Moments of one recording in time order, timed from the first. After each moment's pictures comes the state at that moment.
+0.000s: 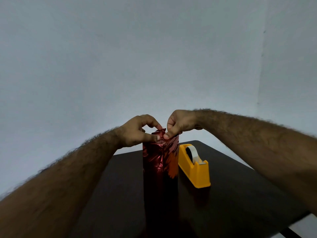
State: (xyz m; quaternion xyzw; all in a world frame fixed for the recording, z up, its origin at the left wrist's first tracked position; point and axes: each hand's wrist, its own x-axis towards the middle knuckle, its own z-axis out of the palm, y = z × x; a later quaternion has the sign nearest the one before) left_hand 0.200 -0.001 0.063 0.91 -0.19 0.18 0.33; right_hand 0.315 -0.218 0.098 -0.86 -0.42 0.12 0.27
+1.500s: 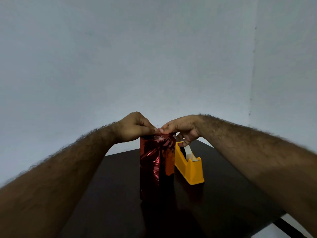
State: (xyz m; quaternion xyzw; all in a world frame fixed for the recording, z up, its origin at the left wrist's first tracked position) left_hand 0.204 -0.018 0.081 0.91 -0.21 0.12 0.33; right_hand 0.316 -0.238 0.073 -0.81 -0.19 0.29 0.47
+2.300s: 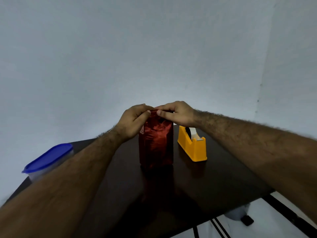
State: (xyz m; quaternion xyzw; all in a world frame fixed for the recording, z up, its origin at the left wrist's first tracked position) left_hand 0.173 -0.010 0.012 0.86 -0.16 0.33 0.36; right_hand 0.284 -0.215 0.033 -0.80 -0.44 -0.05 0.40
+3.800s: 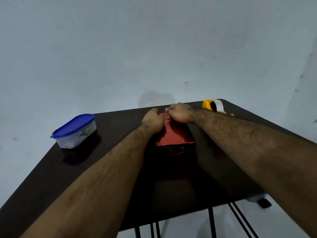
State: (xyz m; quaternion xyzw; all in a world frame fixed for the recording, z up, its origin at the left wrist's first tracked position) left_hand 0.202 -0.009 -0.069 0.88 0.21 0.16 0.39; right_hand 0.300 -0.126 -0.044 -0.92 -0.34 0.02 0.19
